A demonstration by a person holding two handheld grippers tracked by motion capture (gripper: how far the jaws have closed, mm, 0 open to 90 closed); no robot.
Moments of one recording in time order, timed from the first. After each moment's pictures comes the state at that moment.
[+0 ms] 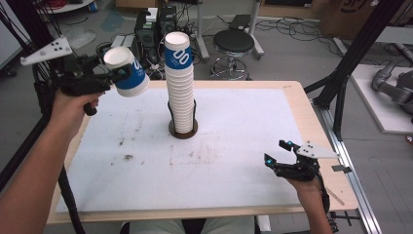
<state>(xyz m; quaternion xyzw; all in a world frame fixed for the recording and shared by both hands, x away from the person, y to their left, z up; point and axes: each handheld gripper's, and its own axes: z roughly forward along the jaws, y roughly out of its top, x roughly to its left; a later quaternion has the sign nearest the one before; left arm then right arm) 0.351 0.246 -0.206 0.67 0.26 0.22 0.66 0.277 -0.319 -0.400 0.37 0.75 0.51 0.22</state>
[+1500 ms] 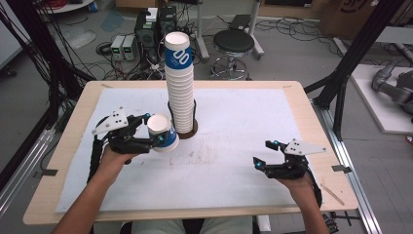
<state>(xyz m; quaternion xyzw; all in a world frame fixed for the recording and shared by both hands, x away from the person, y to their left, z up) 0.320 0.186 -0.346 0.72 0.22 0.15 0.64 0.288 -0.296 -0.401 0.31 0.78 0.51 0.17</state>
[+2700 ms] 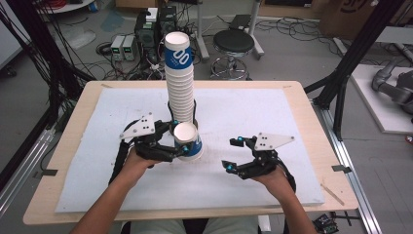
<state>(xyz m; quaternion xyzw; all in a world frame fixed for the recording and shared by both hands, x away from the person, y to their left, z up) 0.316 0.125 -0.351 0.73 0.15 0.09 0.66 0.300 -0.216 -0.379 0.18 0.80 0.56 0.08</state>
